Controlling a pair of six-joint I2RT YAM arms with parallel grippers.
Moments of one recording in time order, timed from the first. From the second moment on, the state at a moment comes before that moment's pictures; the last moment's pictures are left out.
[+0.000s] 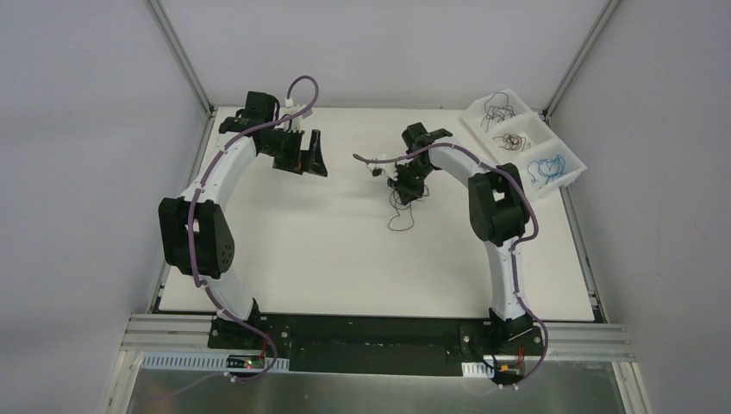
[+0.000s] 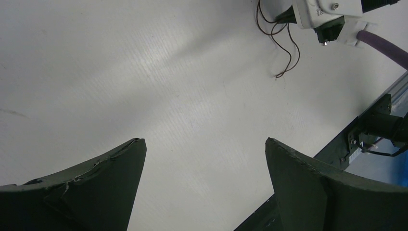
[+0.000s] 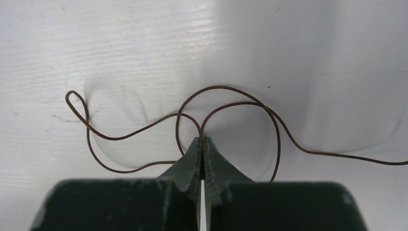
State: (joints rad) left arm -0.12 1.72 1.54 -0.82 0.58 0.03; right arm 0.45 2.24 1.80 -0.97 -0.45 -1.05
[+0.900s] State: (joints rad) left arm -0.12 1.72 1.54 -0.83 0.60 0.05; right arm 0.25 2.03 1.99 -1.11 -0.57 -0.65
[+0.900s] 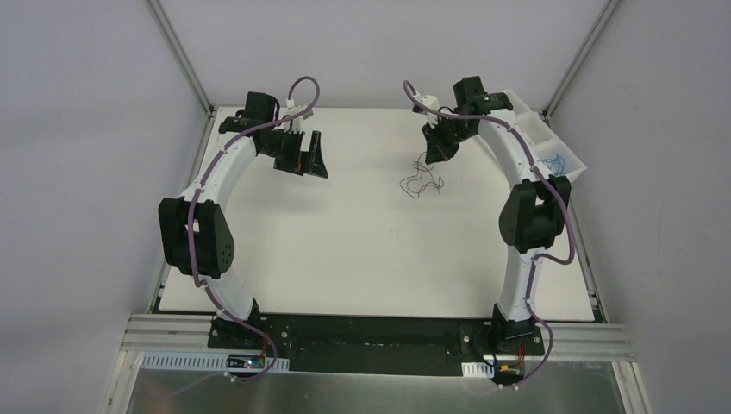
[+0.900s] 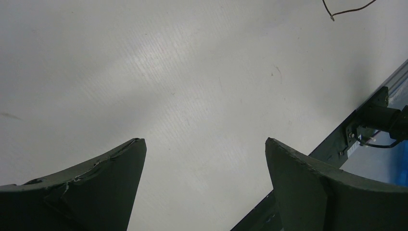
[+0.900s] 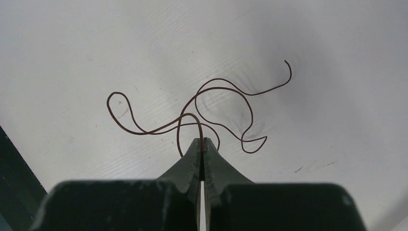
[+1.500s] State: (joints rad) left arm -0.12 1.72 1.54 -0.84 0.60 0.05; right arm 0.24 2.19 1.87 -1.07 -0.33 -0.65
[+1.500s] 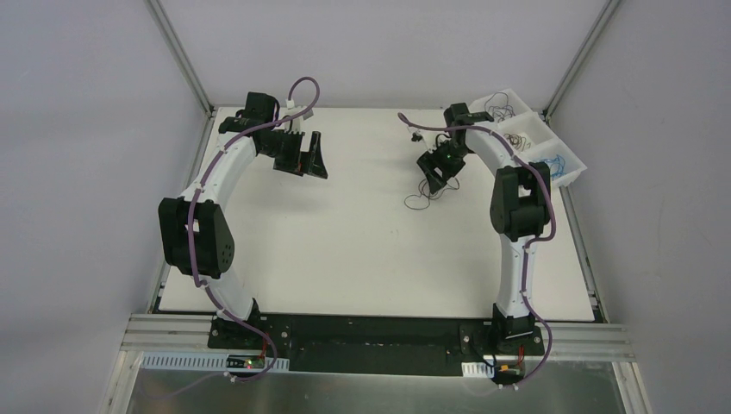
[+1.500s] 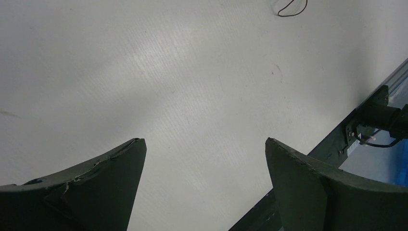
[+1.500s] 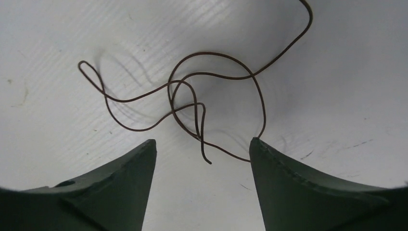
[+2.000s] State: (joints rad) left arm -0.12 1.73 1.54 -0.85 0.60 0.05; right arm 0.23 2.19 1.79 -0.95 -0.26 -0.59
